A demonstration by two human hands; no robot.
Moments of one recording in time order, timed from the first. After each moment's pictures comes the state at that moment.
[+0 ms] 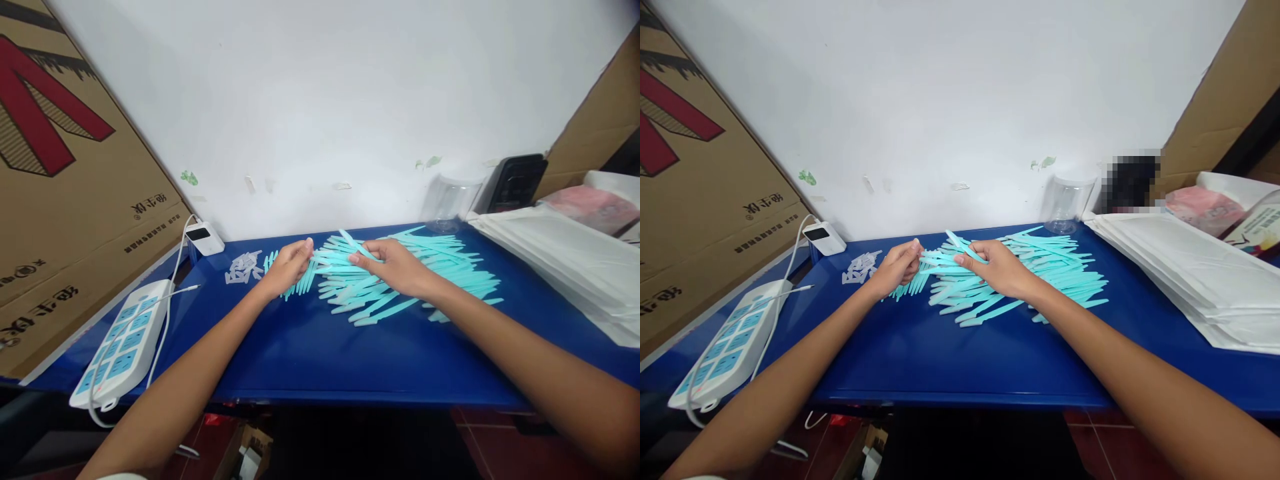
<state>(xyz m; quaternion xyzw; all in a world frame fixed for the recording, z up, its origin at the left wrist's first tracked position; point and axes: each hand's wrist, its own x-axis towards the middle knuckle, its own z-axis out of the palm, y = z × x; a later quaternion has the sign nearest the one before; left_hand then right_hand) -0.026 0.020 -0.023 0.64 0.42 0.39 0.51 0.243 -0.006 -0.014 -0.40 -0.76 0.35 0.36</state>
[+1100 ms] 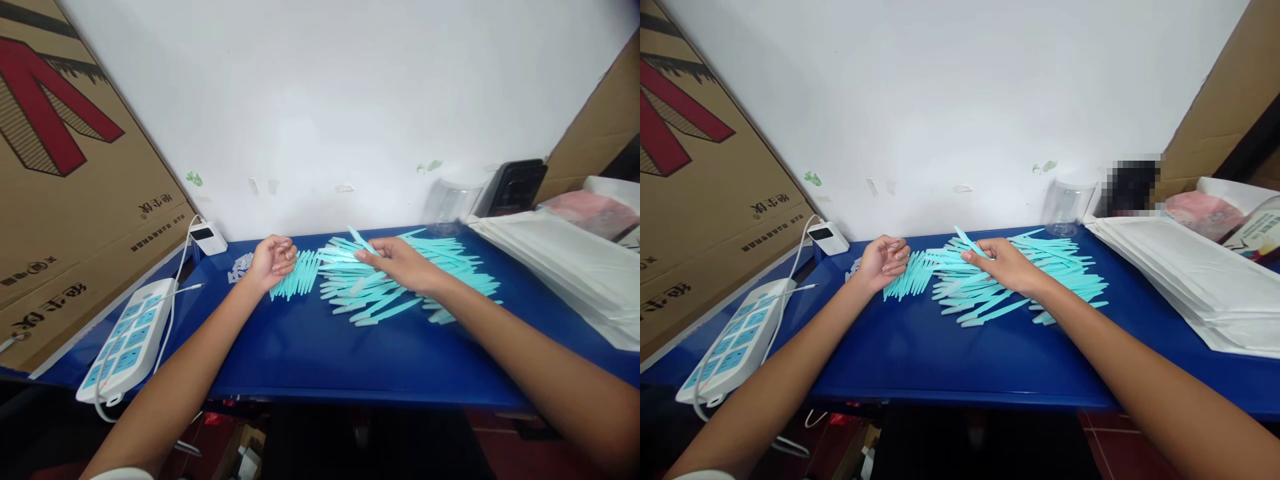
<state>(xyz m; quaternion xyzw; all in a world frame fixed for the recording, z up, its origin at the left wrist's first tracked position) -0.062 0.042 -0.011 0.39 0.29 0.45 0.75 0.252 -0.004 -0.010 -0.42 -0.73 0.41 0.36</state>
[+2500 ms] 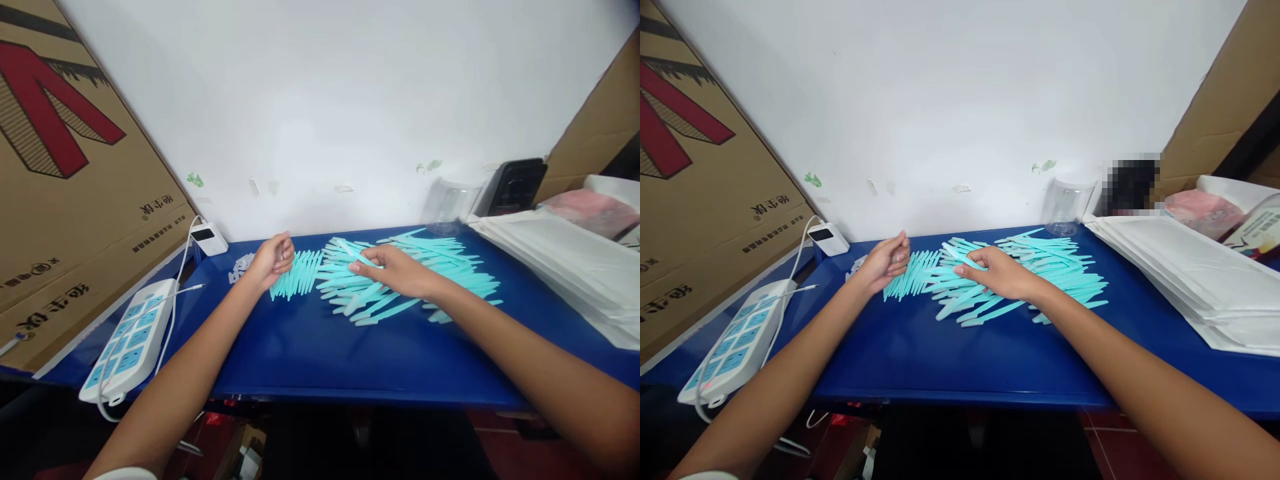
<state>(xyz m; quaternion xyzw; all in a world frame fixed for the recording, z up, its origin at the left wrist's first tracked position) -0.053 0.034 -0.002 0.44 0.37 0.49 0.66 0.243 -0.012 -0.007 -0.40 -0.77 0.39 0.30</state>
